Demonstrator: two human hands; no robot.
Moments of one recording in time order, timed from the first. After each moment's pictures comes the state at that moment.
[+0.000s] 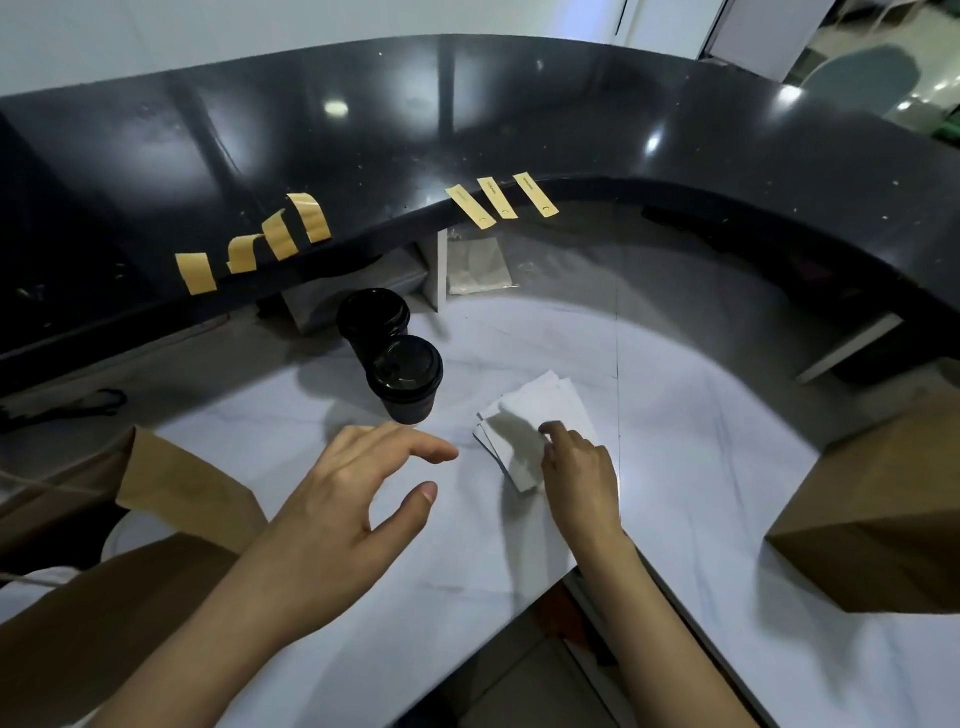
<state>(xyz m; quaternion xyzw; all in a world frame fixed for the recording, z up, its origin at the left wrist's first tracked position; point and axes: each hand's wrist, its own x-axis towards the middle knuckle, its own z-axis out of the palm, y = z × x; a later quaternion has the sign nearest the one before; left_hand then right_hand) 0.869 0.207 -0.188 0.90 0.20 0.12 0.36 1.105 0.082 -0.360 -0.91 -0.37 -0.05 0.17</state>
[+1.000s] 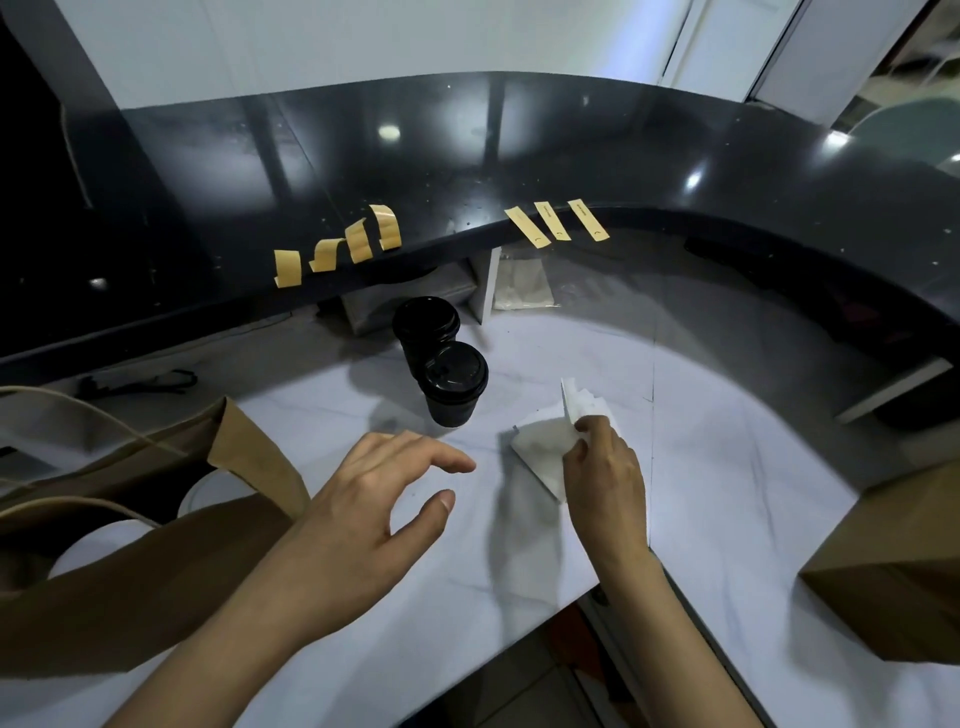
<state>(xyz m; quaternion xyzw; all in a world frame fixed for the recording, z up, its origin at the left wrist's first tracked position) 0.836 0.203 -0.182 0.90 0.23 0.14 0.36 1.075 0.093 -0.313 -0.89 -0.34 -0.07 0.30</state>
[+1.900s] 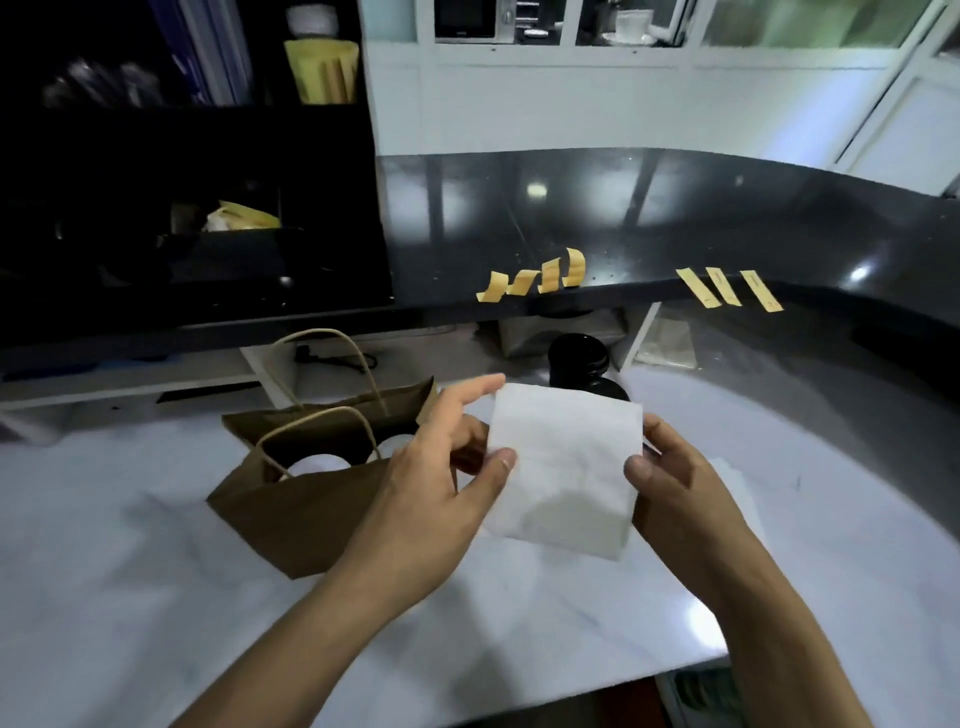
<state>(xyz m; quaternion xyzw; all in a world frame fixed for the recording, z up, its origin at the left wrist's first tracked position) 0.768 0.190 -0.150 0.74 0.38 0.32 0.46 0.989 0.117 -0.181 -0.50 -0.34 0.54 0.59</state>
